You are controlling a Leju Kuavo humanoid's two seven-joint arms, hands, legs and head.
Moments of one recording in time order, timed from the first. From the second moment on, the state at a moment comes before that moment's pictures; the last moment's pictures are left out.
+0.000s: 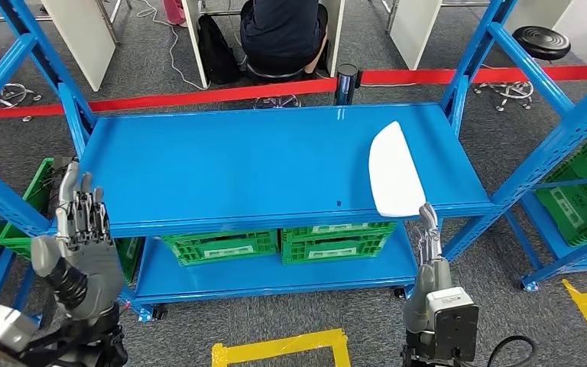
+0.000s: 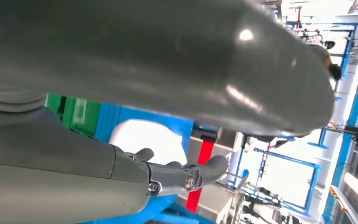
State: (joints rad) left arm -0.02 0.23 -0.58 -1.99 -0.07 0.58 -0.46; right arm 0.00 -0.14 0.56 -1.96 0.15 -0.70 -0.32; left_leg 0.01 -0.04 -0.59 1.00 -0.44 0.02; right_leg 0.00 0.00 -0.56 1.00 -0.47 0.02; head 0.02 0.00
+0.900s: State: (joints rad) left arm 0.02 0.22 -0.50 -1.84 0.23 0.48 -0.56; right arm 0.04 -0.13 0.51 -1.76 -0.11 -0.70 -0.32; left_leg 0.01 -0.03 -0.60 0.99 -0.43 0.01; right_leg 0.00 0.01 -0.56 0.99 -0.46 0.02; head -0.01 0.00
